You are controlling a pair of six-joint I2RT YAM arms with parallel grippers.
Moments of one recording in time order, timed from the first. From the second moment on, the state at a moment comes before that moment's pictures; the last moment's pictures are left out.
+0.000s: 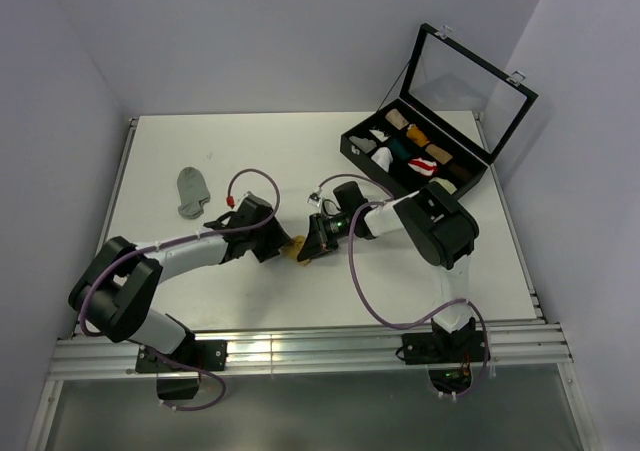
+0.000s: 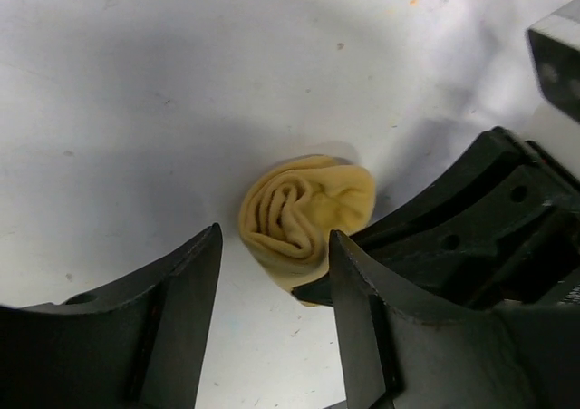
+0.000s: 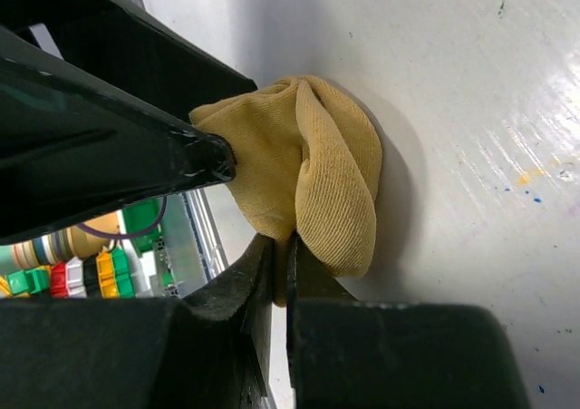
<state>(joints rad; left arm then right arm) -0.63 1.49 0.72 -0.13 -0.02 -1.14 0.56 2.02 0.92 0.26 -0.96 0.56</state>
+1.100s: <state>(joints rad) -0.62 1.71 0.95 -0.26 0.04 -1.09 0.84 1.56 0.85 0.08 -0.13 0.28</state>
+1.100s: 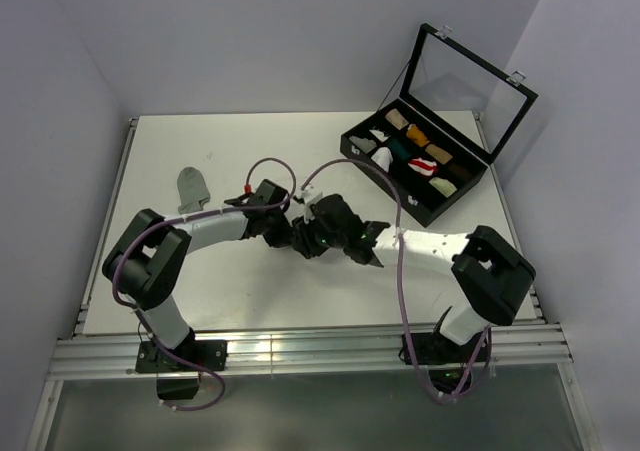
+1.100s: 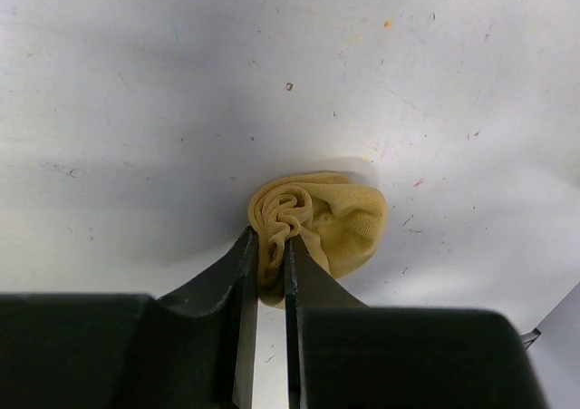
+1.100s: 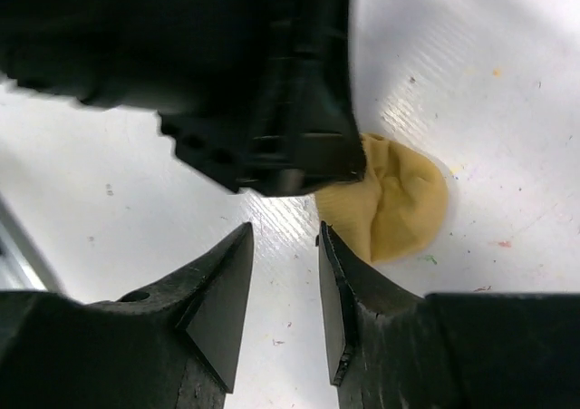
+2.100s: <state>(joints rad) -0.60 1.74 0.98 -0.29 0.07 -1.02 1.02 1.78 0.87 0.15 0.30 0.10</state>
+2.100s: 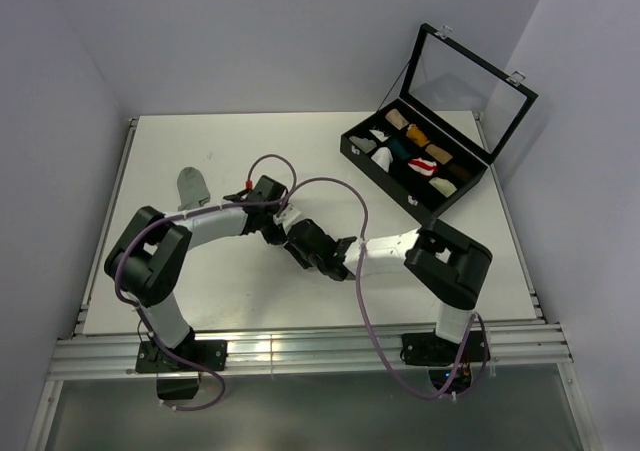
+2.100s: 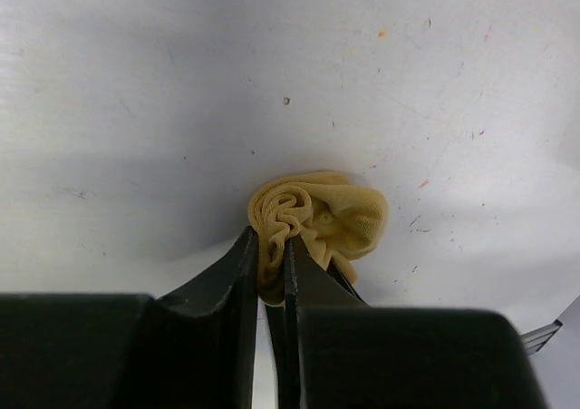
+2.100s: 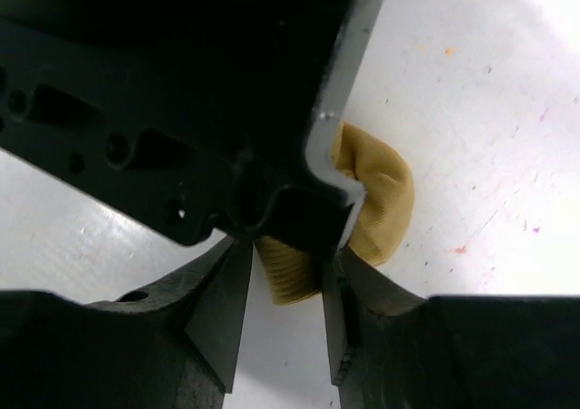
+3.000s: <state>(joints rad) -0.49 1.43 0.72 -0.24 -0.03 -1.04 0.77 1.86 1.03 -0.05 -0.42 0.27</state>
